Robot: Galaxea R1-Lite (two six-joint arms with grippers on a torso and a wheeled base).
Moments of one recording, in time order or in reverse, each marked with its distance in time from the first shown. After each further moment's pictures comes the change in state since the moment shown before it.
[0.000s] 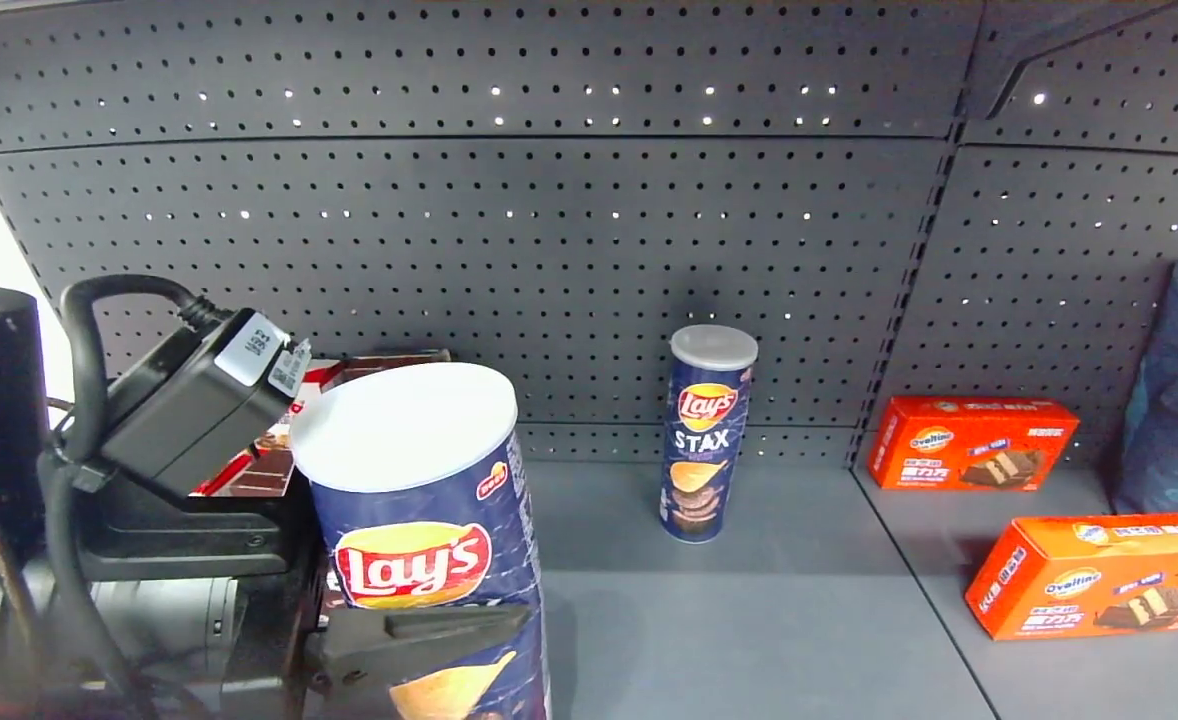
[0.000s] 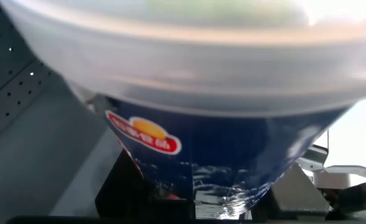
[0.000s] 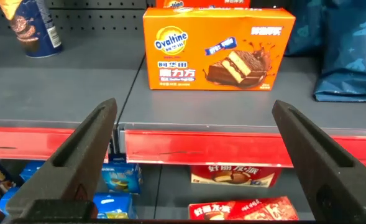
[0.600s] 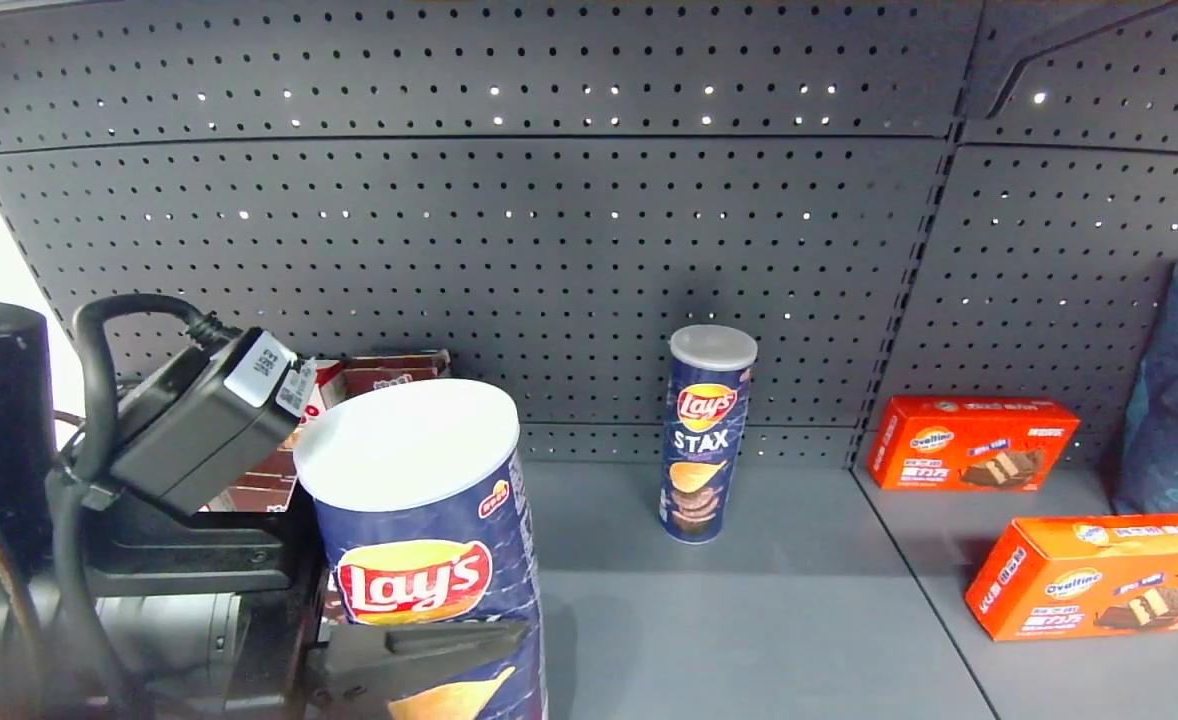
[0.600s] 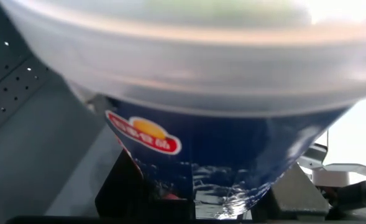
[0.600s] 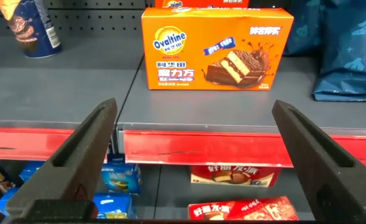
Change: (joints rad) left arm 0.000 -0.003 0.022 0.000 0.001 -0.001; right arm 0.000 0.000 0.000 0.000 0.000 0.000
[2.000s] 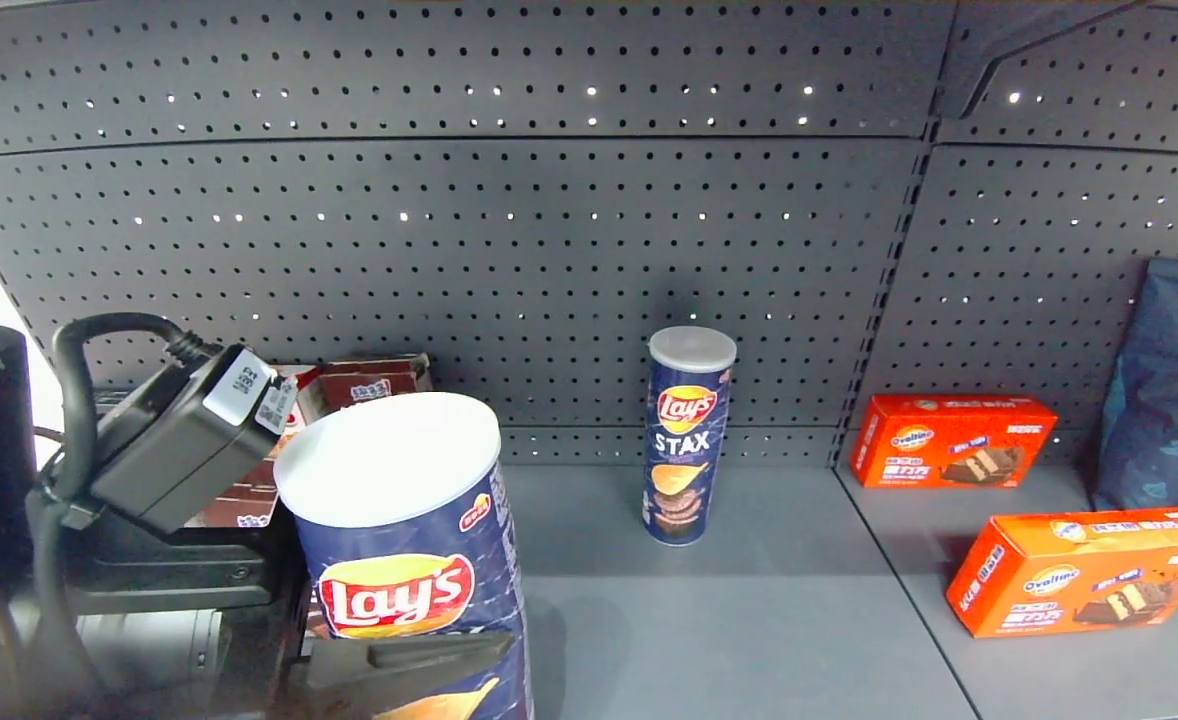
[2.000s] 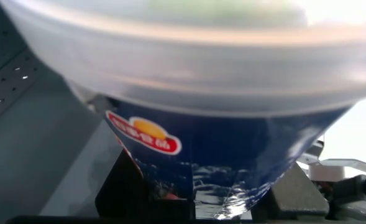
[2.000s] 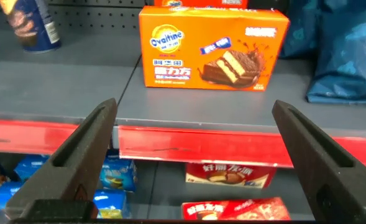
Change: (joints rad) left arm 0.013 -0.023 0.027 0.000 0.003 -0.003; right arm 0.000 0.000 0.000 -0.001 0.046 -0.042
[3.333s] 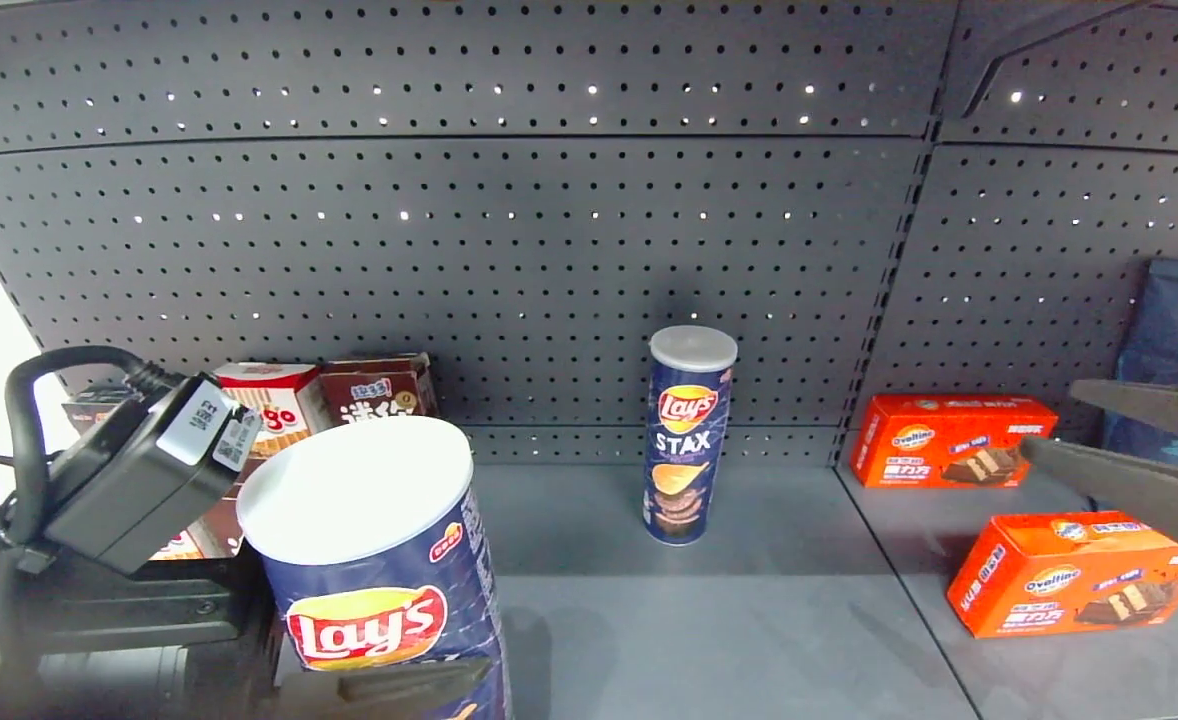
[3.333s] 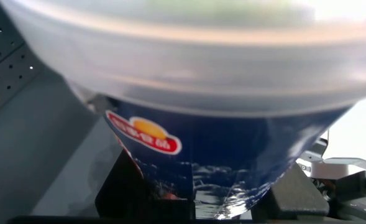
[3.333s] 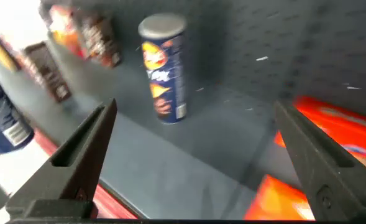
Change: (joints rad) left arm 0.011 -0.043 0.058 -0.020 0.007 -0.005; right arm 0.337 1.041 -0.668 -0.261 0.277 0.039
